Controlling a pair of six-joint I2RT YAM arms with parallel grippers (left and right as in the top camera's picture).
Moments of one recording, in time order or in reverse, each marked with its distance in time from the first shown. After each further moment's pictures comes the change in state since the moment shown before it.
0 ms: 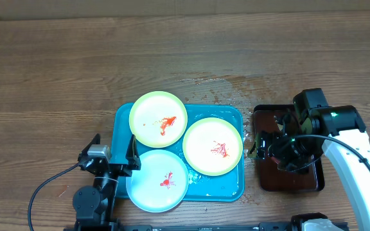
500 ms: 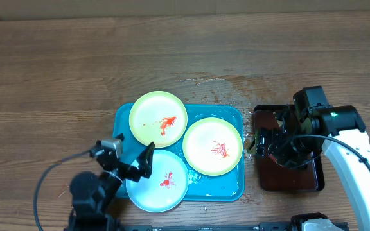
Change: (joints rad) left arm 0.000 0.278 0.185 -0.084 0.322 -0.057; right arm 0.000 0.000 0.000 0.057 -0.004 -0.003
